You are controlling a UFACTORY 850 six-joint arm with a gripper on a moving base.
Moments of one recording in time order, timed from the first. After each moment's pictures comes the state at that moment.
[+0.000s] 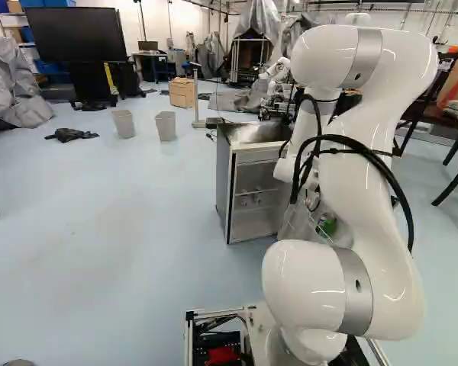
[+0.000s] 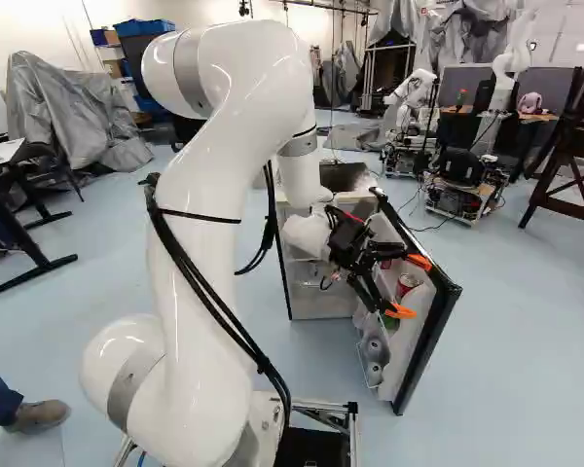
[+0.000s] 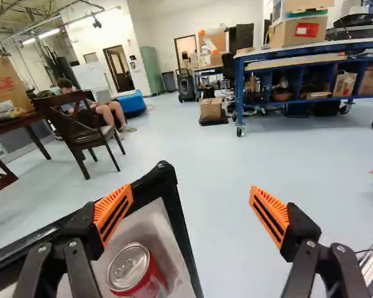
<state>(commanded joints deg) -17.9 -34.0 -42.1 98.2 82.8 0.0</state>
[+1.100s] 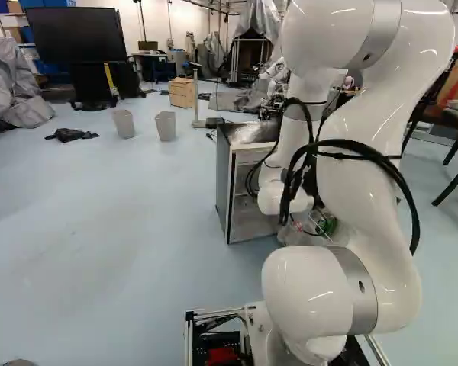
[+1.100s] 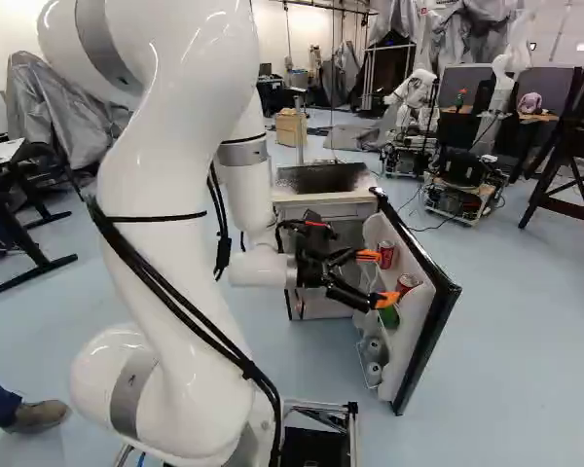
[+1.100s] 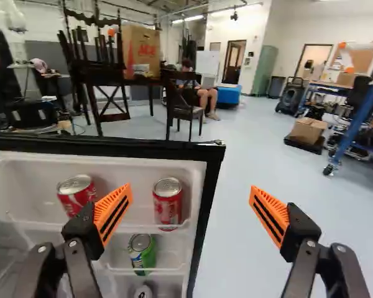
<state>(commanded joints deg) -5.9 -23.2 -18.5 70.5 82.8 0.0</state>
